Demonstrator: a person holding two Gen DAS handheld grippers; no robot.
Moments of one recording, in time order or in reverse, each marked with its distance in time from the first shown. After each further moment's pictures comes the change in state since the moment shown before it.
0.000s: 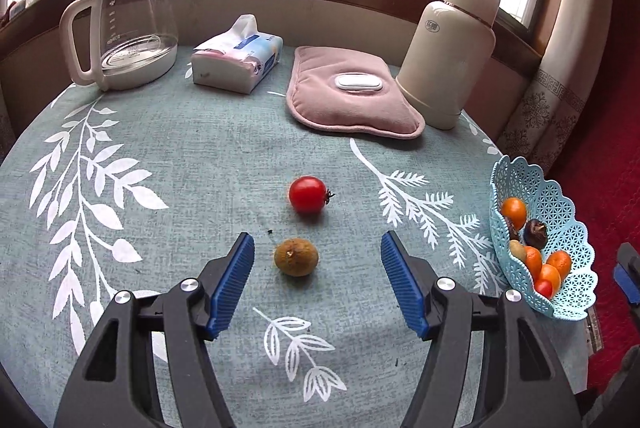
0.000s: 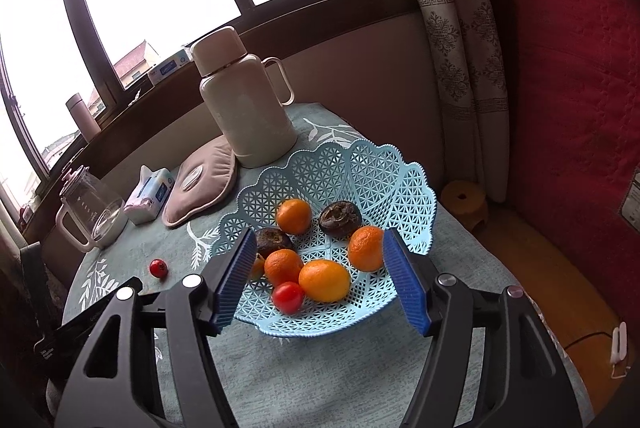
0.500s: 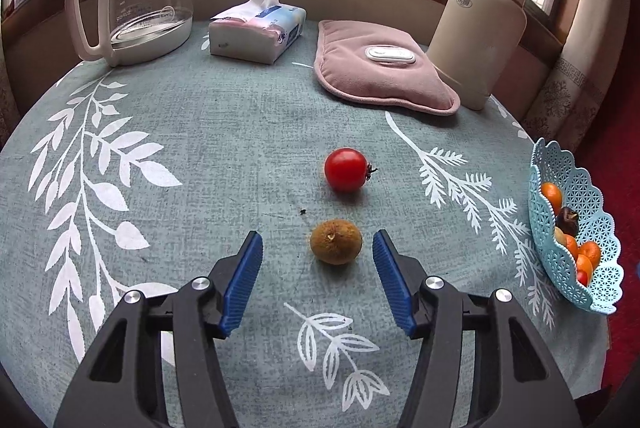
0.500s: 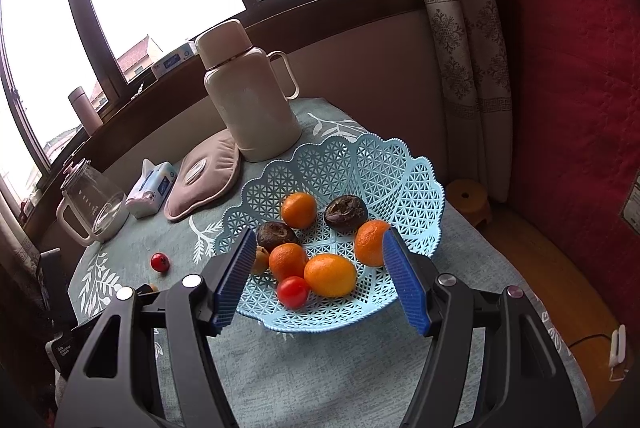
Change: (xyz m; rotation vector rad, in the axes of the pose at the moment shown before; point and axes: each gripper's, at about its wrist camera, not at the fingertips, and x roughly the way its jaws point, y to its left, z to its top) left arm 0.026 0.013 -0.009 -0.007 0.065 0.049; right arm 0.004 0.005 -0.003 -0.012 0.016 0.005
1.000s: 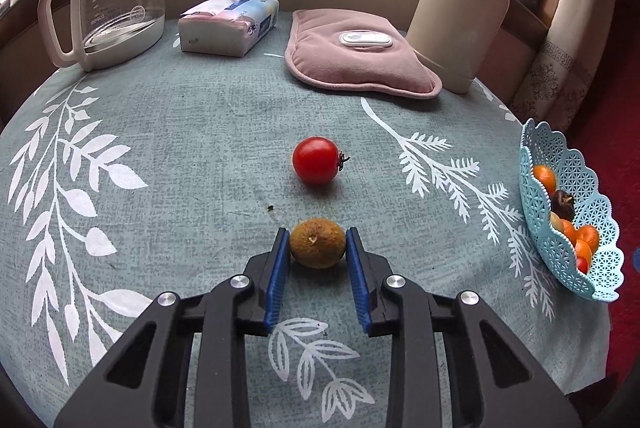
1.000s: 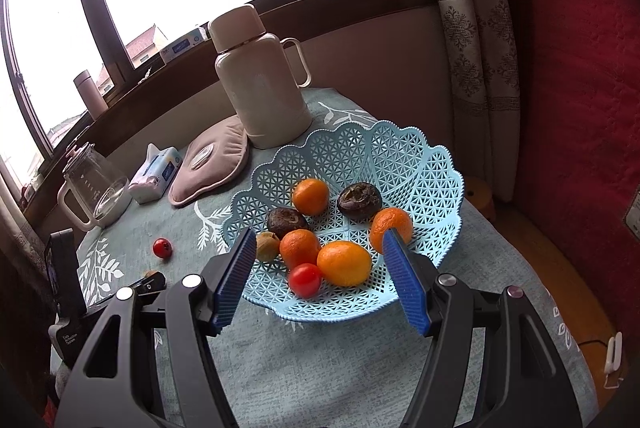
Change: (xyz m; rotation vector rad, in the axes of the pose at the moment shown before) left arm 0.009 -0.013 -0.004 0.054 0.011 -0.040; right arm 0.006 0.014 -0.010 -0.046 0.026 0.013
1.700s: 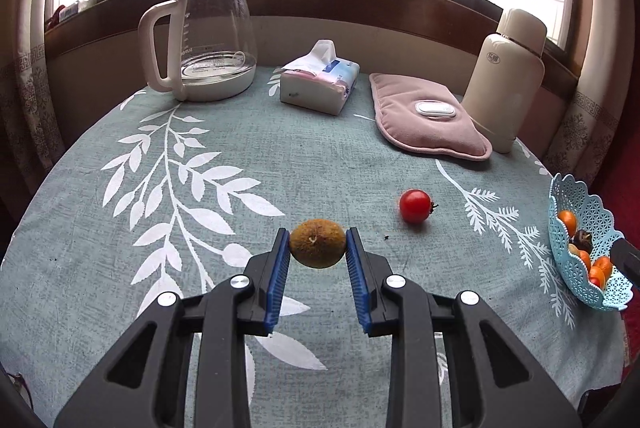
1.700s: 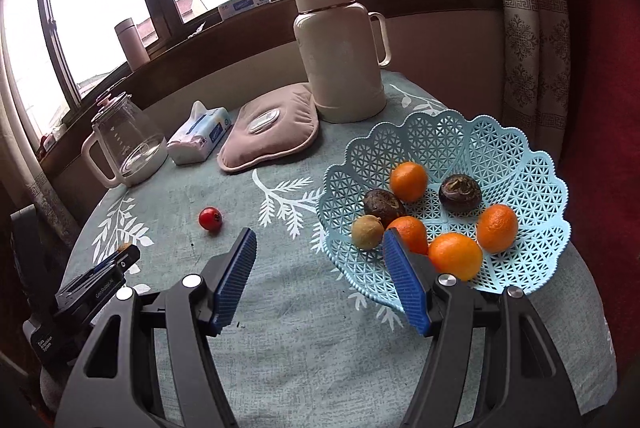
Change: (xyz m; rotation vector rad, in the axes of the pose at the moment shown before) left arm -0.063 0.059 -0.009 -0.083 -0.191 0.156; right arm 0.035 0.094 -0.013 -0.177 0.085 0.099
